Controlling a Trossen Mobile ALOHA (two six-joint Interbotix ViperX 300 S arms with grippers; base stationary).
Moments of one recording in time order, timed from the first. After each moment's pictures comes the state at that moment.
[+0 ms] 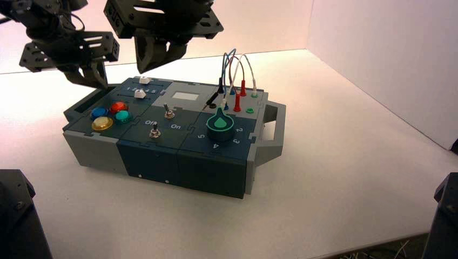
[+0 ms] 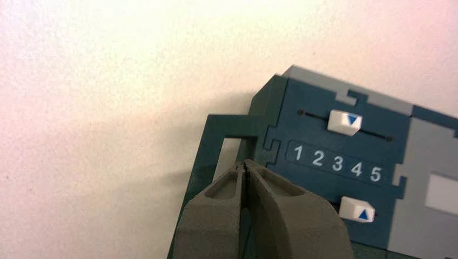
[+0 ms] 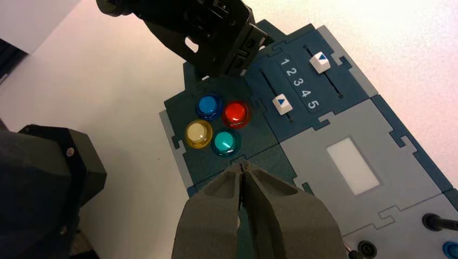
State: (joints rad) left arm -0.10 -0.11 1.06 -0.23 0.12 0.04; right arm 1.05 0.09 0.54 0.28 0.21 -0.02
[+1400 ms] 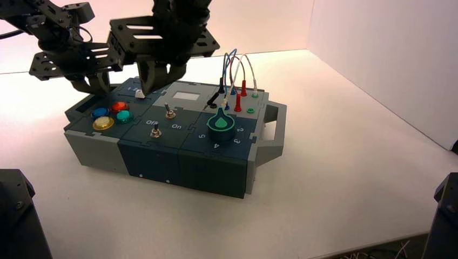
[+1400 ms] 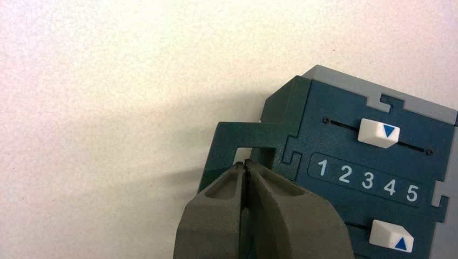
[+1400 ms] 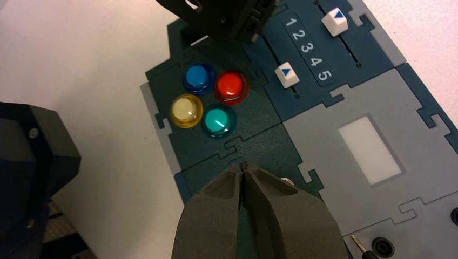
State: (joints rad) left arm -0.10 0.01 1.03 -0.23 0.06 0.05; right arm 1.05 0.19 0.49 0.27 0.29 -0.02
